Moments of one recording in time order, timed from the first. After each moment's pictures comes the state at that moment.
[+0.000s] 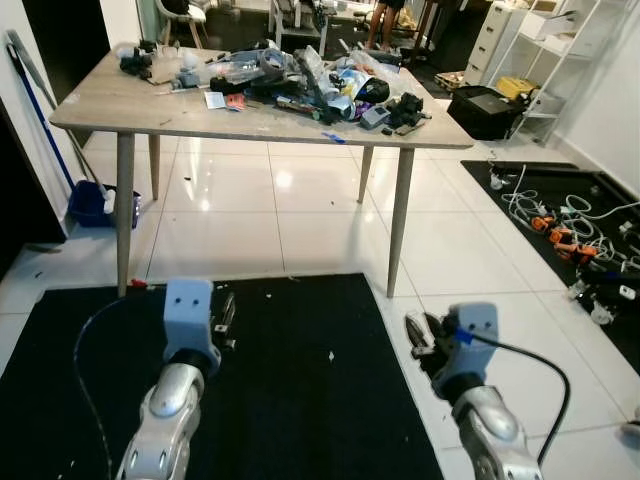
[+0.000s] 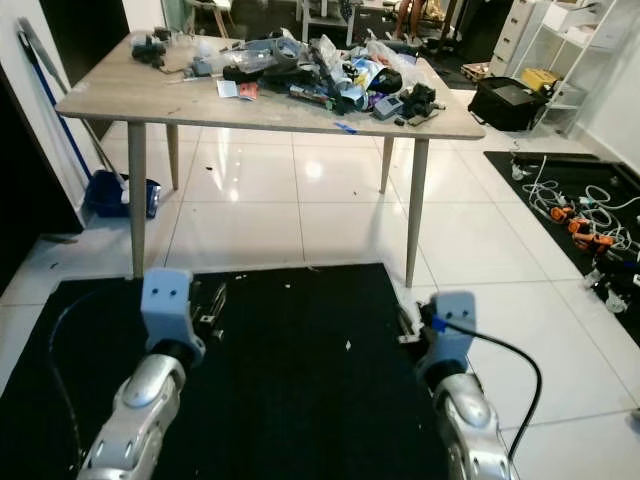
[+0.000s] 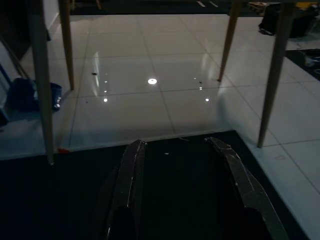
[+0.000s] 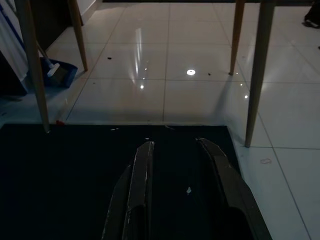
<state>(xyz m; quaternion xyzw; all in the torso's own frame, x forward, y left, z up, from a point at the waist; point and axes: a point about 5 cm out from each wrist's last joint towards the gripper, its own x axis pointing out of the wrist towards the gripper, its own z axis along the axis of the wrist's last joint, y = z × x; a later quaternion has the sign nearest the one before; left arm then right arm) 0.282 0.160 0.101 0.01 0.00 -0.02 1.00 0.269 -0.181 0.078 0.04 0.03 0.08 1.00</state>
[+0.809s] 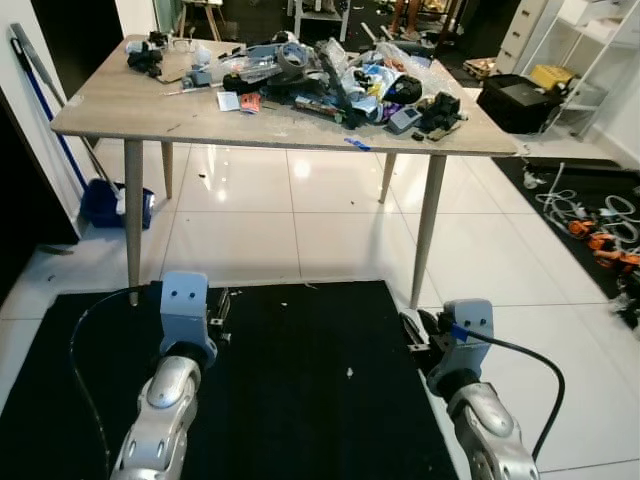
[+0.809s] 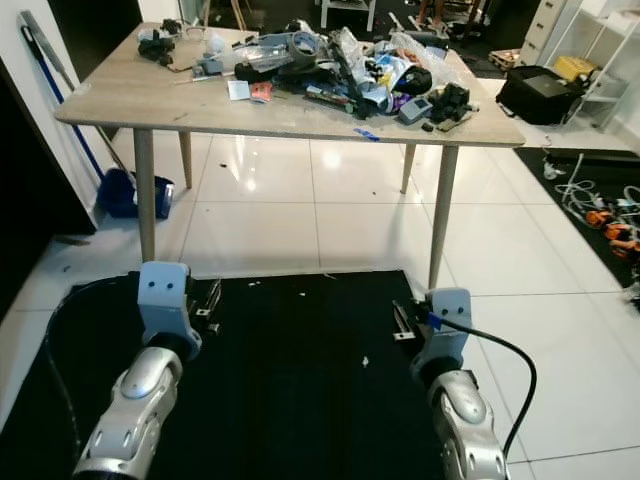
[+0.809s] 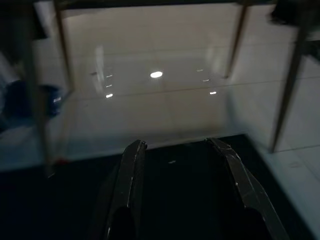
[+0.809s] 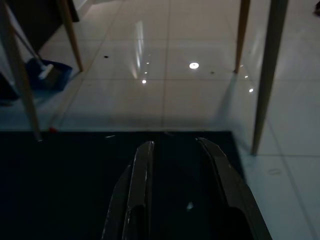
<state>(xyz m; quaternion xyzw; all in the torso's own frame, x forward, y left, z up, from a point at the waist) 0.288 0.152 0.102 0.02 0.00 -0.04 1.00 0.270 -0.187 0.079 0.03 0.03 0.07 1.00</state>
